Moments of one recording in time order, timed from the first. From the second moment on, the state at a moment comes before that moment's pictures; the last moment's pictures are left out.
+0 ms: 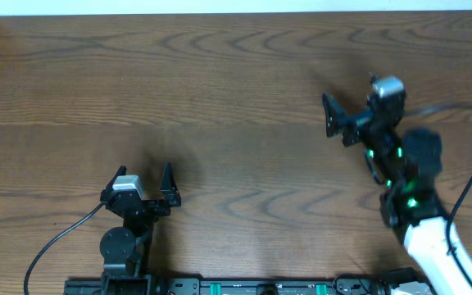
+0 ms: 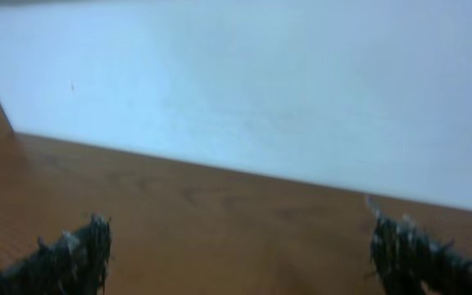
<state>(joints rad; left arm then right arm) -0.02 0.01 0.02 -0.12 0.01 -0.17 0.19 1.05 0.50 0.53 -0.18 0.07</state>
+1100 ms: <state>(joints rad) -0.02 0.01 0.02 -0.12 0.01 -0.17 0.19 0.26 0.01 0.20 0.04 0.07</state>
